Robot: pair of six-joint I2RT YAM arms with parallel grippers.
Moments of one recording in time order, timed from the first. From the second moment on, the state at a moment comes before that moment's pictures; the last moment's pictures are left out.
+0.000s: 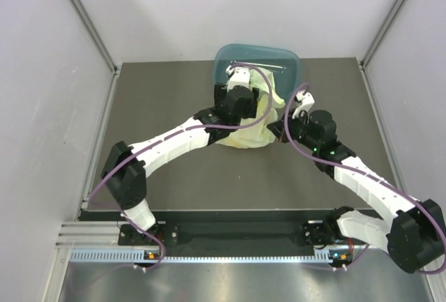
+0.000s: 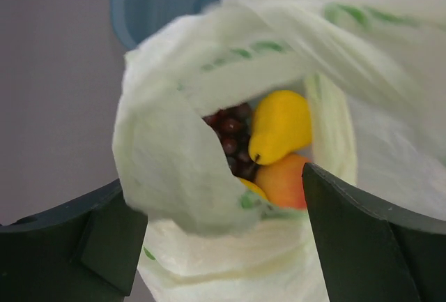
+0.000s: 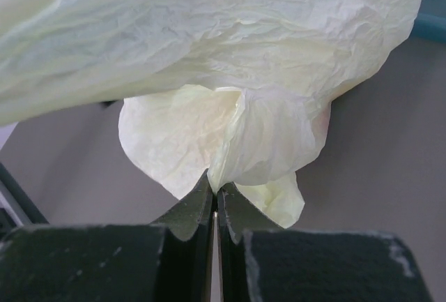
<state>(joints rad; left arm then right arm) -0.86 1.68 1.41 -0.20 -0.60 -0.32 0.44 1.08 0.65 0.17 -0.25 0.38</state>
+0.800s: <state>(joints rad) -0.85 1.35 1.12 -0.14 0.02 -0.14 0.41 0.77 0.54 -0.17 0.02 0.56</state>
